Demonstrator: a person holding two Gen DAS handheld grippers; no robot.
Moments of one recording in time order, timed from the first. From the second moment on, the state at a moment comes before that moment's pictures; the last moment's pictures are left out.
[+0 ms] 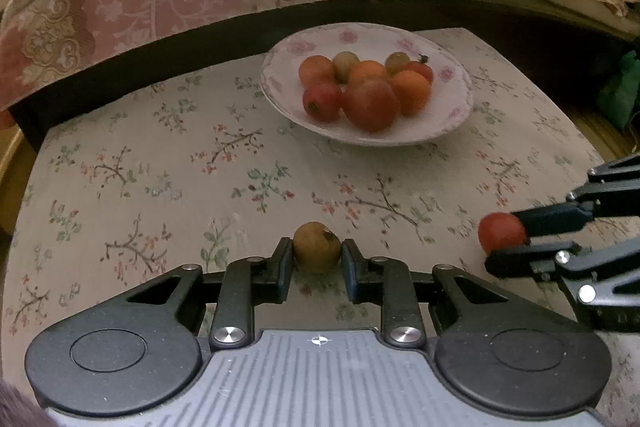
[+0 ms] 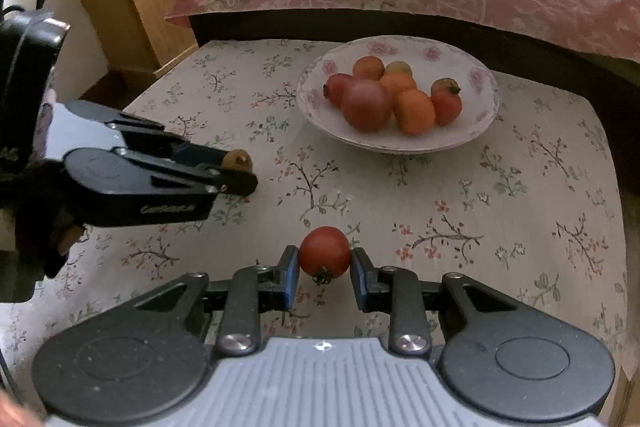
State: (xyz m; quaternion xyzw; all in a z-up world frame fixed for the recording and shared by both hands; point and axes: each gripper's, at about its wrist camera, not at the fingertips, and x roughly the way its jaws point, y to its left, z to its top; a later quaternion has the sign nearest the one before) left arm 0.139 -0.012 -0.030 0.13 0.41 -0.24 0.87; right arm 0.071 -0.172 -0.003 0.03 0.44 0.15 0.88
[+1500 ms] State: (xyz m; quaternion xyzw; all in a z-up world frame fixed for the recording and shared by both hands) left arm 0.050 -0.021 -0.031 0.17 0.43 -0.29 0.84; right arm 0.019 -0.157 -0.012 0.00 0.45 0.15 0.88
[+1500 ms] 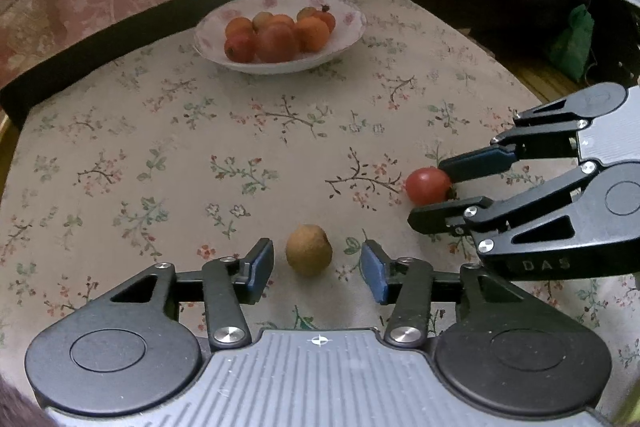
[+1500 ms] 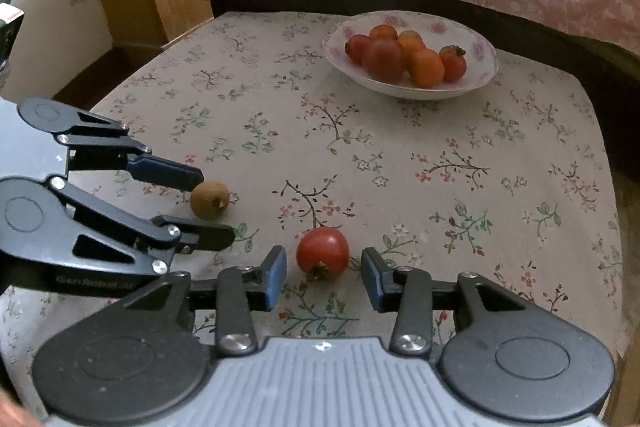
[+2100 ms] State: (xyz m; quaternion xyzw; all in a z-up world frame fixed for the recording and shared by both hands) left arm 0.057 -0.022 -0.034 0.16 0.43 -0.28 0.84; right arm 0.023 -0.155 -0.012 -0.01 0.45 0.15 0.88
